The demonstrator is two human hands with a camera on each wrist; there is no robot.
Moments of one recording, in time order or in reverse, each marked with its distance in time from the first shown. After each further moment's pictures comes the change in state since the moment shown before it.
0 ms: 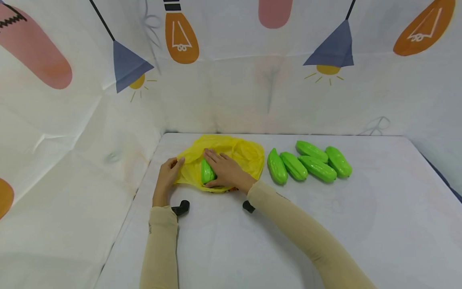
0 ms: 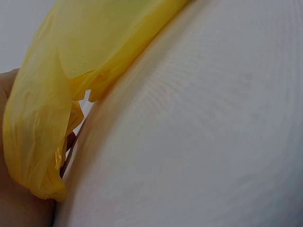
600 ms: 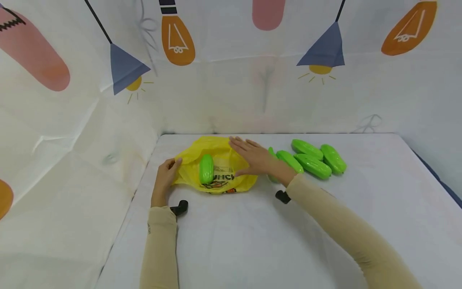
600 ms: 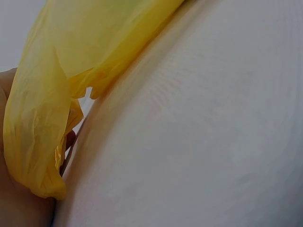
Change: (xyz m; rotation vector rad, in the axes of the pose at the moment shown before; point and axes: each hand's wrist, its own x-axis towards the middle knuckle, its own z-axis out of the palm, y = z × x) left_hand -0.001 0.001 0.000 0.006 -0.004 -0.005; right_hand -0.079 0.067 -0.050 0.005 0.048 -0.028
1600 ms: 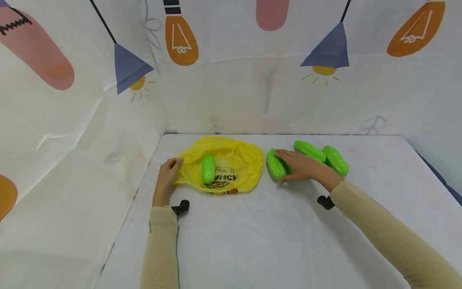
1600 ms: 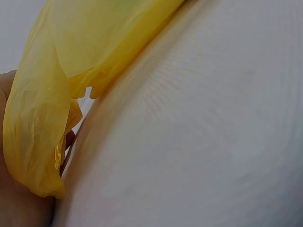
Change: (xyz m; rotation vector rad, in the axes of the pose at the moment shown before) left_hand 0.002 -0.001 -0.002 -0.018 0.008 0.020; right_hand -0.087 0.083 0.019 0.117 -0.096 0.149
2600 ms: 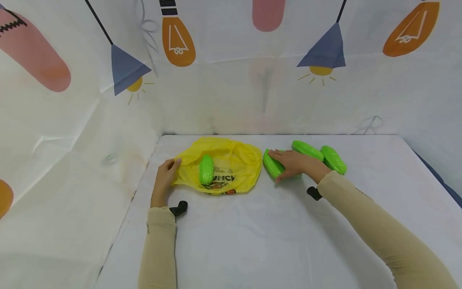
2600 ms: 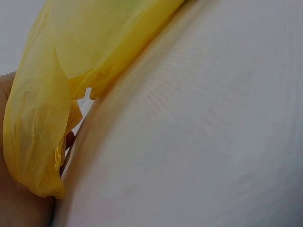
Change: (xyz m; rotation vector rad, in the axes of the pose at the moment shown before) left_hand 0.001 0.001 0.000 0.028 0.003 -0.022; right_hand 0.019 -0.015 -0.021 -0.040 -0.236 0.066
